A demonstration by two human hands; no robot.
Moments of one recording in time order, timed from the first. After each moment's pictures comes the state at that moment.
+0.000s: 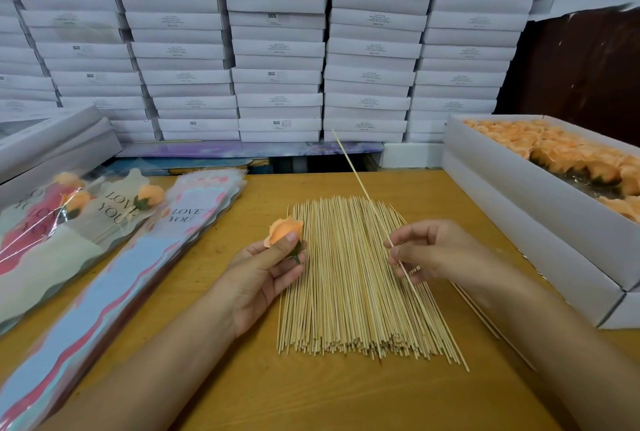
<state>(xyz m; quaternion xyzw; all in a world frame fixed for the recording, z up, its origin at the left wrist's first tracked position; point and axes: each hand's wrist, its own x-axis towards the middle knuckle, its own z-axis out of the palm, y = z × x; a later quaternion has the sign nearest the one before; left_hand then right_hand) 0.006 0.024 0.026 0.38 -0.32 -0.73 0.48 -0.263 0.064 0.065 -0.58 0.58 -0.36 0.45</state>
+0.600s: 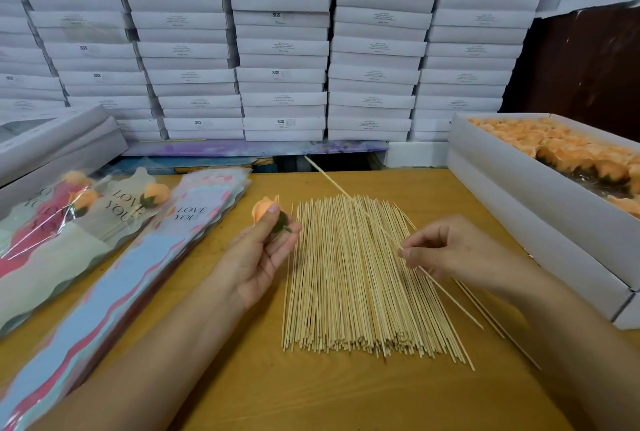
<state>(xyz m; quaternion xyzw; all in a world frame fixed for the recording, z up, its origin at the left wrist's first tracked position) 0.009 0.002 0.032 0.35 -0.24 -0.72 0.55 -0.271 0.067 0.071 -0.67 0.57 -0.31 0.36</state>
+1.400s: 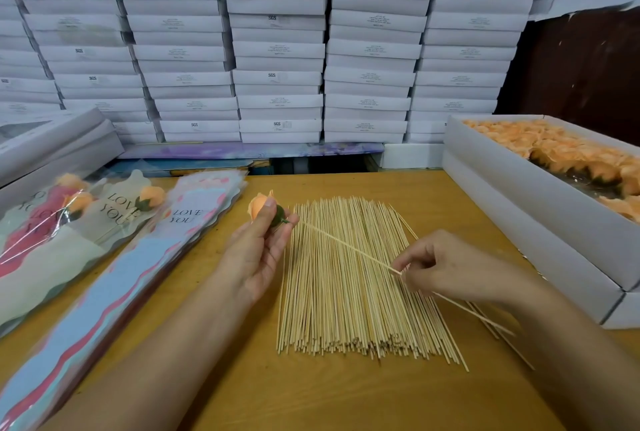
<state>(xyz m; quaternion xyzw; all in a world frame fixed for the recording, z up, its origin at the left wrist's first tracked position) 0.000 -0.008 0.031 0.31 -0.21 -0.72 0.59 -0.274 0.067 0.062 -0.71 0.58 -0.20 0.34</state>
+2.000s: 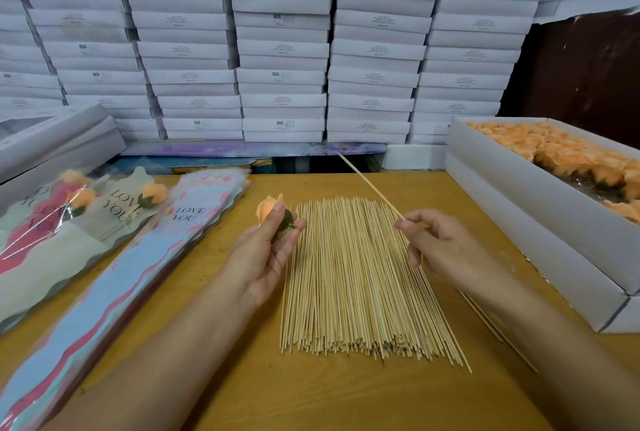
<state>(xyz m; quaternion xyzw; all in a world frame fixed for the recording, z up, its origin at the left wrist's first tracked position) -0.003 -0.003 0.029 0.33 -0.22 -0.72 0.58 -0.260 0.060 0.056 -0.64 0.57 -0.41 0.31</state>
